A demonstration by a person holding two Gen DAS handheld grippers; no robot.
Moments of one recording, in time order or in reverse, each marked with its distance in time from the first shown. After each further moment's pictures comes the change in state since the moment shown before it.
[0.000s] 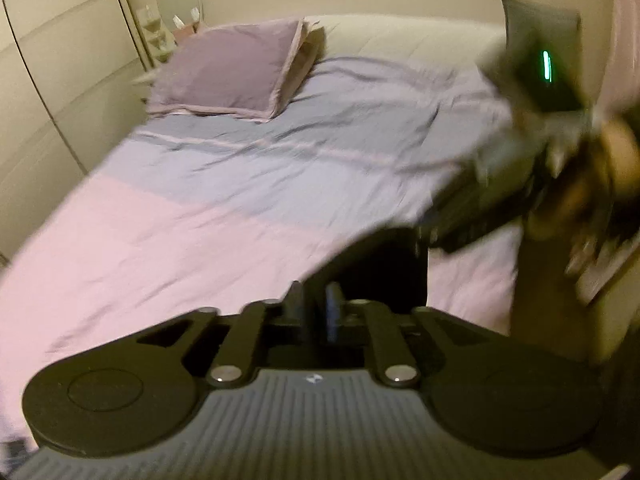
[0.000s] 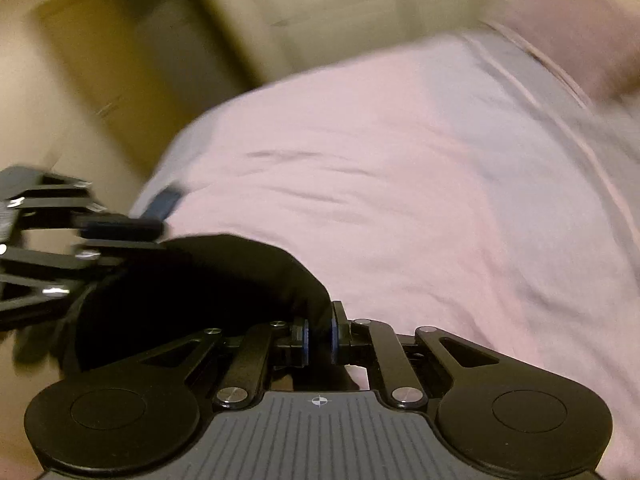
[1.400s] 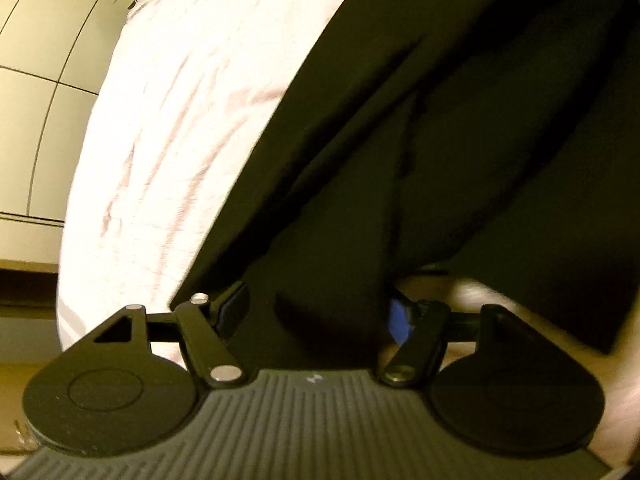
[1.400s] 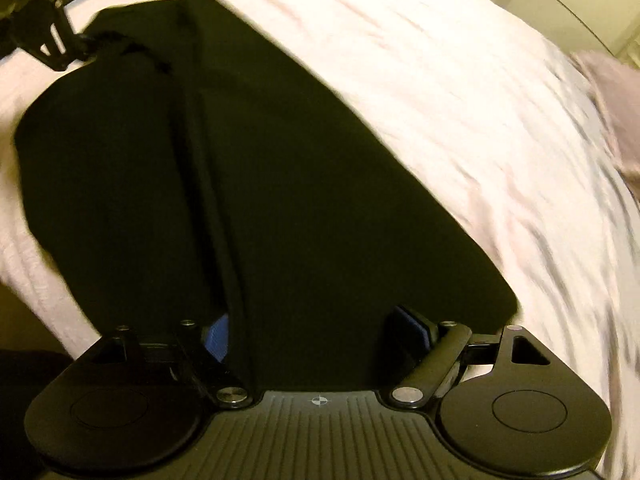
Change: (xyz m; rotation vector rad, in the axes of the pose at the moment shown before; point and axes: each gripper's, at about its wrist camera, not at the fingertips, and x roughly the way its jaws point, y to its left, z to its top) left arm 0.116 0.057 -0.272 0.462 0.532 0.308; right arm 0.142 -0.031 -0.223 -0.575 0.308 -0.348
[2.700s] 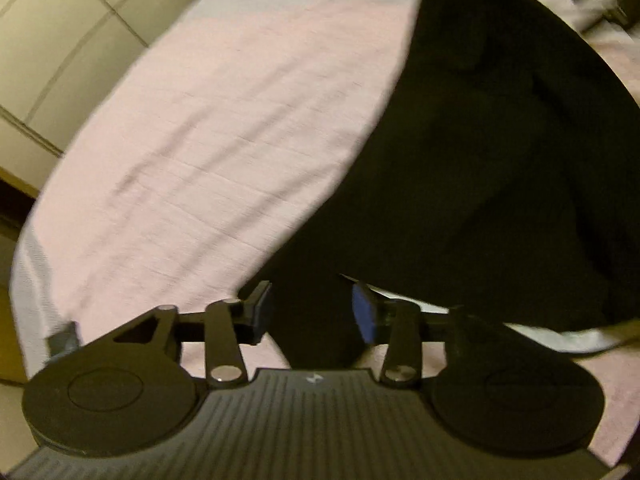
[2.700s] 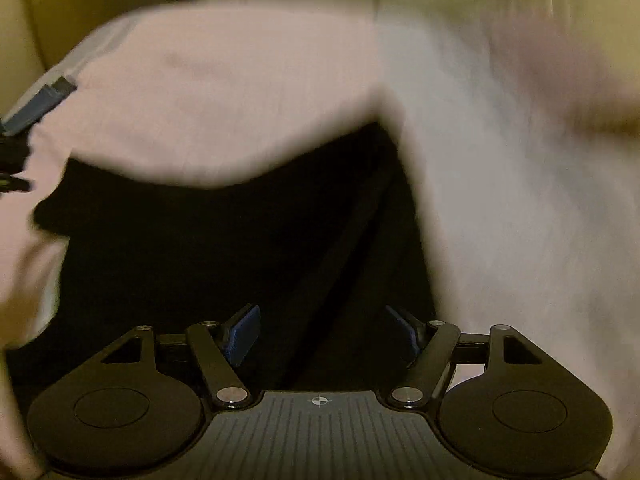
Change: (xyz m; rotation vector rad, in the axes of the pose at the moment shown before) left arm -0.009 0.115 -0.003 -0.326 -0.130 -0.145; right arm 0.017 -0.092 0.060 0.456 -0.071 0.017
